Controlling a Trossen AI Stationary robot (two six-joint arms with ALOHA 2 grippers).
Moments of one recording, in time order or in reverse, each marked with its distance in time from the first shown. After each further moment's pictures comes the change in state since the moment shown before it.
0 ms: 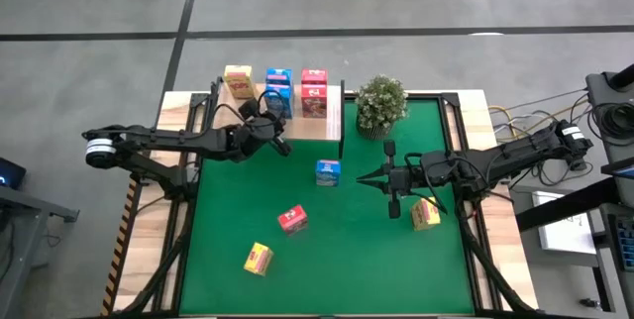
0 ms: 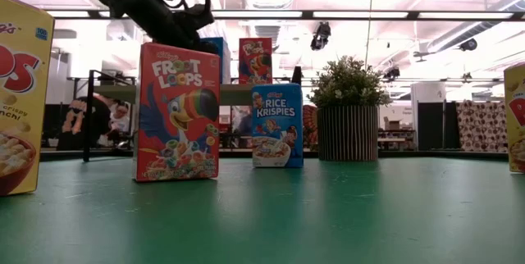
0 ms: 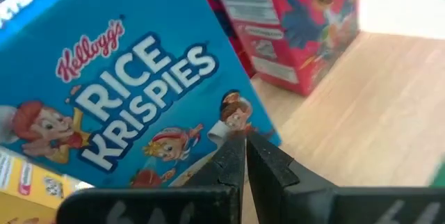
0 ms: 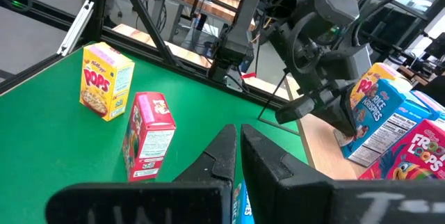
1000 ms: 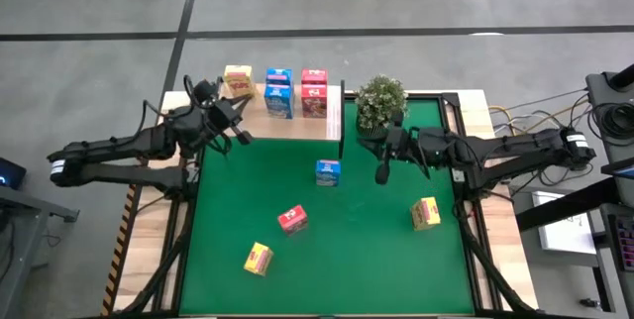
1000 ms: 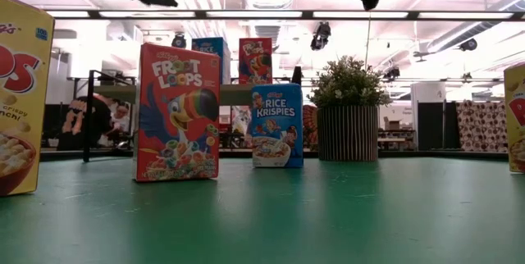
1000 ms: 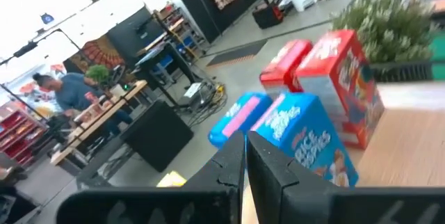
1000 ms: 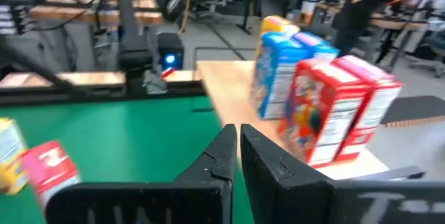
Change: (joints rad) left arm -0.018 -0.537 -0.009 -0.129 0.030 0.391; right arm -0.207 0.000 0.072 -0.038 0.122 0.284
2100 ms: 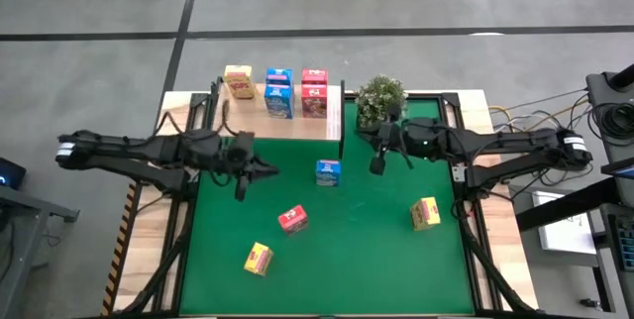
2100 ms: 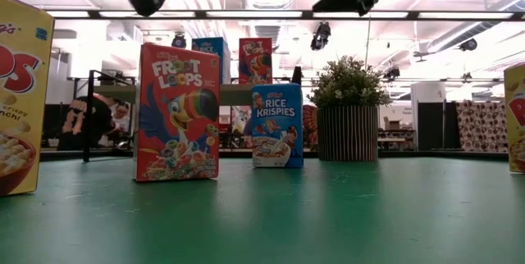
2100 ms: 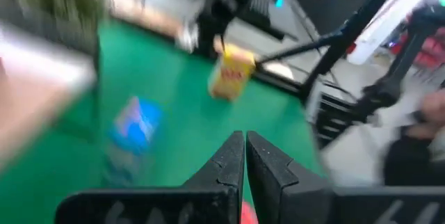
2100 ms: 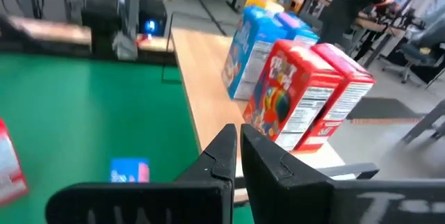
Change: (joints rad) left arm -0.246 0.102 0.016 -0.075 0.696 -0.903; right arm -0.102 0.051 0.032 -0.073 -0.052 -0.171
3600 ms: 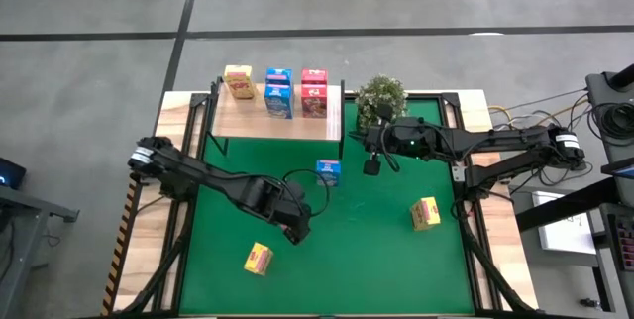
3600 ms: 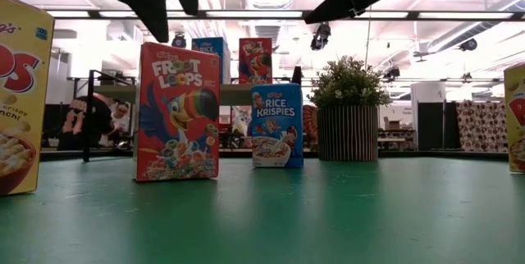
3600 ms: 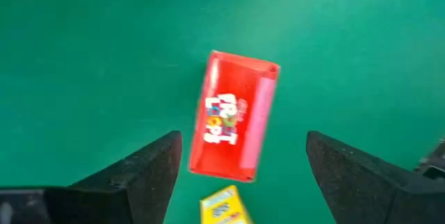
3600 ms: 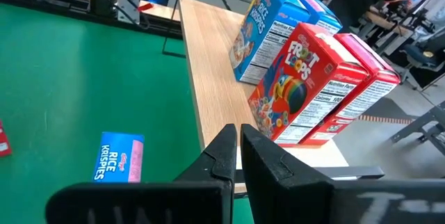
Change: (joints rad) left arm -0.284 0.872 0.807 -0.973 -0.142 -0.688; right arm 0.000 0.084 0.068 -0.082 0.000 -0.075
